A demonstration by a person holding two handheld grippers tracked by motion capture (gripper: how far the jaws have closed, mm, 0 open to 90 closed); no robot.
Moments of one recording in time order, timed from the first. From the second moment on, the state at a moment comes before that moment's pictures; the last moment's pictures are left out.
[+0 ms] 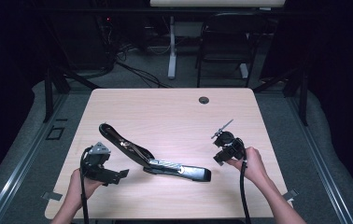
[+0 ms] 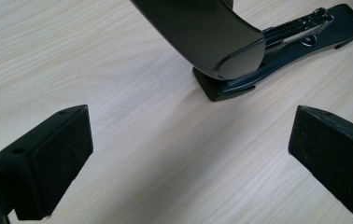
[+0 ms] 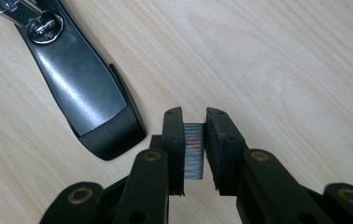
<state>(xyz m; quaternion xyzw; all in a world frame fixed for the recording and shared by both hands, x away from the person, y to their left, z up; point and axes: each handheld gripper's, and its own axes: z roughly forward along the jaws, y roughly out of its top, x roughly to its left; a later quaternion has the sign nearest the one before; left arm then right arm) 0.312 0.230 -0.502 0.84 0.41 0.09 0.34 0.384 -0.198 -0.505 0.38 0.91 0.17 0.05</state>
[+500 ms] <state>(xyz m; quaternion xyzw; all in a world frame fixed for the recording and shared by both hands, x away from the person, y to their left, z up) 0.312 0.228 -0.502 0.84 0.41 0.09 0.34 0.390 -0.191 -0.496 0.37 0.91 0.18 0.06</state>
